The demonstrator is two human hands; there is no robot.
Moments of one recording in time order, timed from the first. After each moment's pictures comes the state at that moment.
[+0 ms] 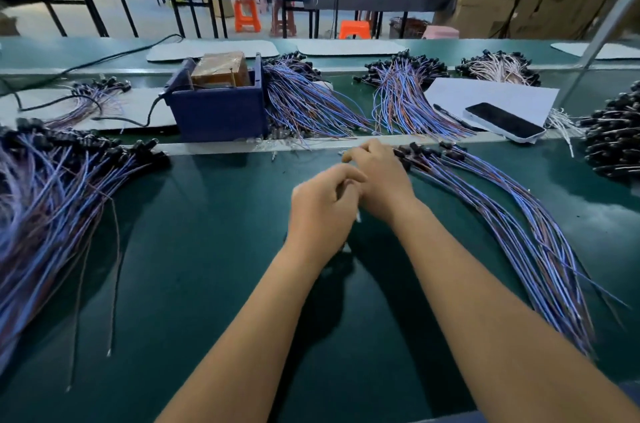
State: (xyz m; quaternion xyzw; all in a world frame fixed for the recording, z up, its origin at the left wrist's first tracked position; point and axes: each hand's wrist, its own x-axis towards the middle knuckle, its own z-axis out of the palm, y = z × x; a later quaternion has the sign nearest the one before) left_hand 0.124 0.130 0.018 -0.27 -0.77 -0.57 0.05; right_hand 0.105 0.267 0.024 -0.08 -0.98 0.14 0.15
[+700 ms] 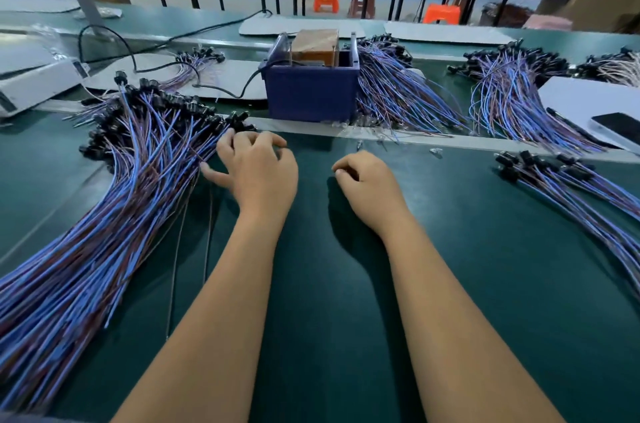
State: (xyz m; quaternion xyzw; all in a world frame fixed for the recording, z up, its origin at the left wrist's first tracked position) left_hand 0.028 -0.002 0.002 0.07 -0.92 -0.32 0.22; right_hand 0.053 0.148 -0.010 0.02 -0.92 0.36 0.15
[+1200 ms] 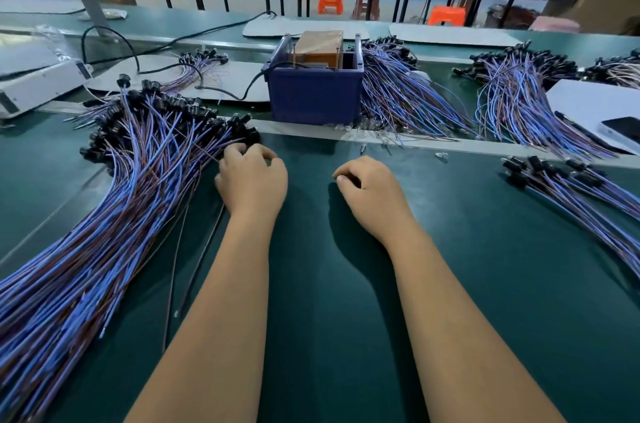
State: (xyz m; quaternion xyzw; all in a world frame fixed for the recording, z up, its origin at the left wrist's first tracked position) left_hand 0.012 -0.018 -0.006 0.09 -0.91 -0.36 0.15; right_hand 0.054 0.149 -0.011 0.03 -0.92 0.36 0.15
